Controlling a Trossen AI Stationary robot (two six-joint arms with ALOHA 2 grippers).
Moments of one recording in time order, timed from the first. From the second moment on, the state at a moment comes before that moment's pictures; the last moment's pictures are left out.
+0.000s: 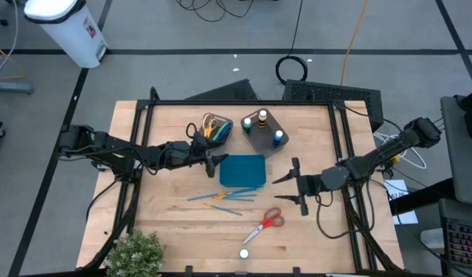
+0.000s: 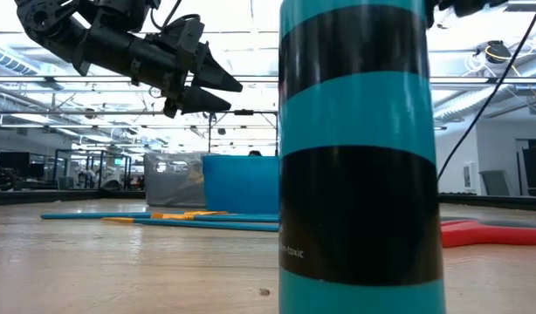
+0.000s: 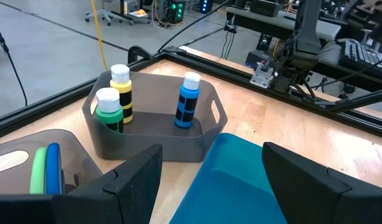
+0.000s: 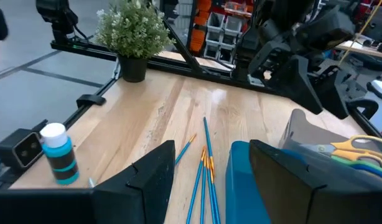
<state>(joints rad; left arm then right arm) 0.01 1.35 0.51 0.62 -0.32 -0.28 0.46 1.03 0.58 0.22 0.34 -0.06</state>
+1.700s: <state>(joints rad) 0.01 1.35 0.51 0.62 -0.32 -0.29 0.36 0.25 0.12 0.15 0.84 -0.01</state>
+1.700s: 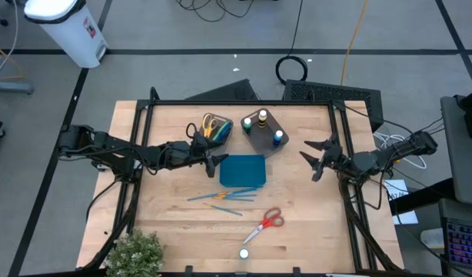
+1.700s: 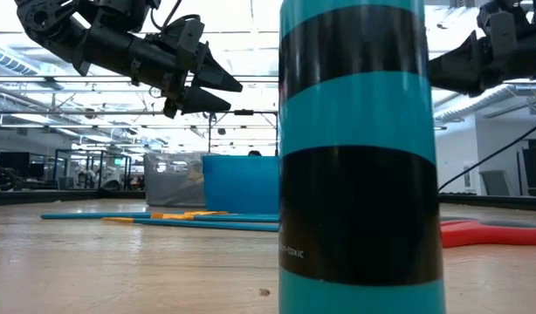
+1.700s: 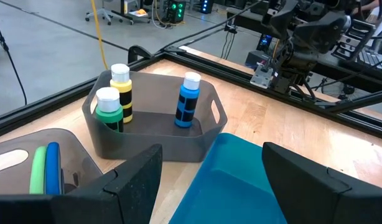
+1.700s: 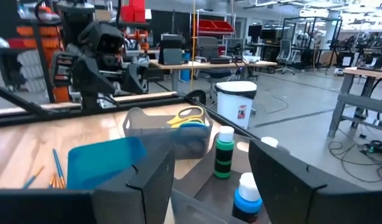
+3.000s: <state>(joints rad) 0.01 1.35 0.51 0.62 -0.32 -0.29 0.36 0.24 0.06 0.26 0.28 0.10</state>
